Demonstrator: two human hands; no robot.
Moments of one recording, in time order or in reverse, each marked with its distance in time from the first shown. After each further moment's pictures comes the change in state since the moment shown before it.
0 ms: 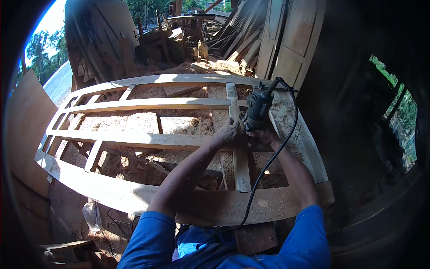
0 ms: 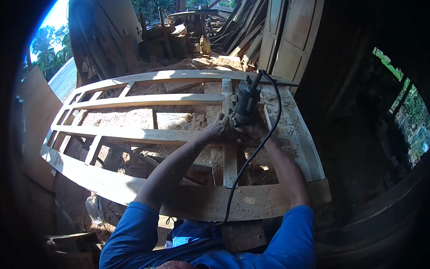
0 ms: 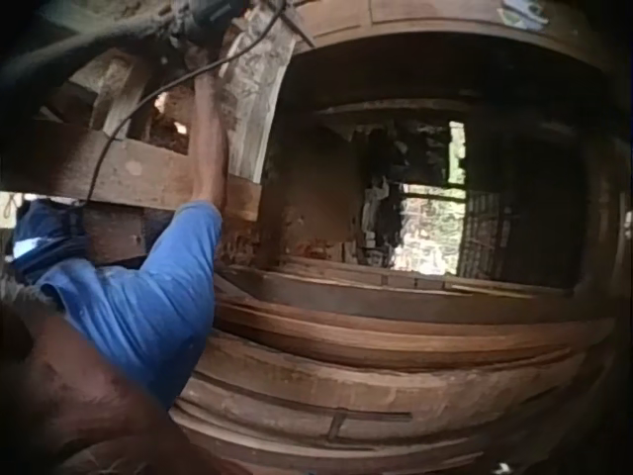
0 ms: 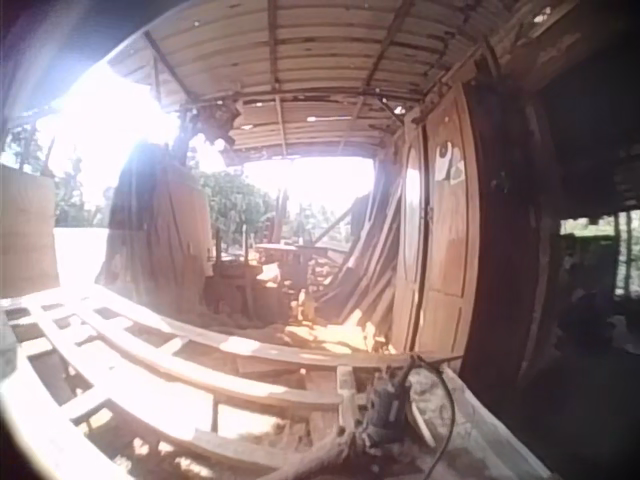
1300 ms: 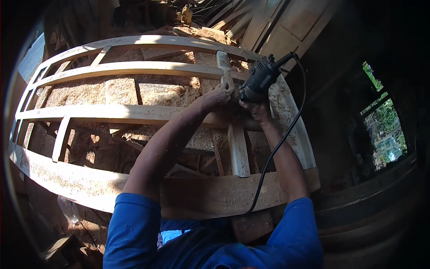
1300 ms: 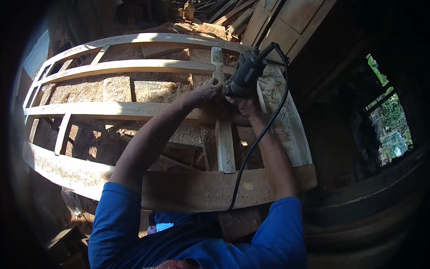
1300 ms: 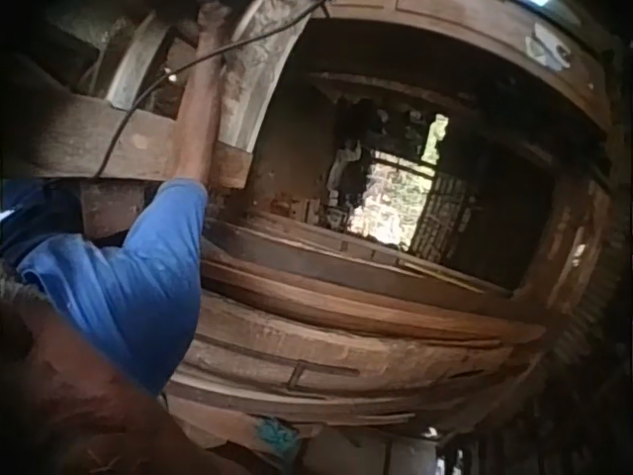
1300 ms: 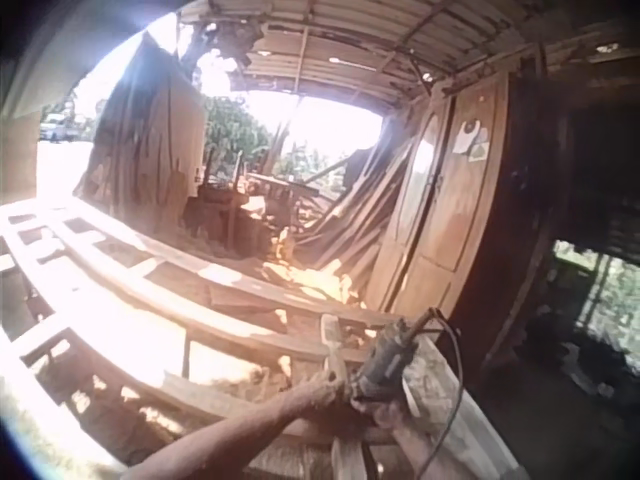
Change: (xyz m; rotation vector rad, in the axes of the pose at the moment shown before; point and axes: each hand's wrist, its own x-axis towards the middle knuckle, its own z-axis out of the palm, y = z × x) left_hand 0.034 -0.096 0.048 -0.053 0.091 0.008; right_hand 0.020 0.018 0.026 -0.135 0.191 -0.002
